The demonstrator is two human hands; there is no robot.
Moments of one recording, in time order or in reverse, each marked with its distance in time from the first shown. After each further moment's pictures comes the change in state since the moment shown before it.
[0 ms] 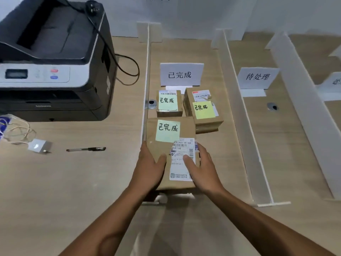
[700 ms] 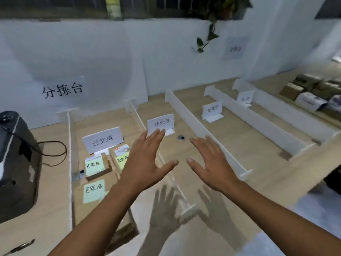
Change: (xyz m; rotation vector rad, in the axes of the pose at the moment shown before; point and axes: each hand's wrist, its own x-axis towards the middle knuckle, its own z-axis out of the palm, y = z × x) left_hand -0.096 0.248 0.071 0.436 -0.144 1.030; right_hand -0.131 -0.047 -0.281 -0.605 0.487 -0.345
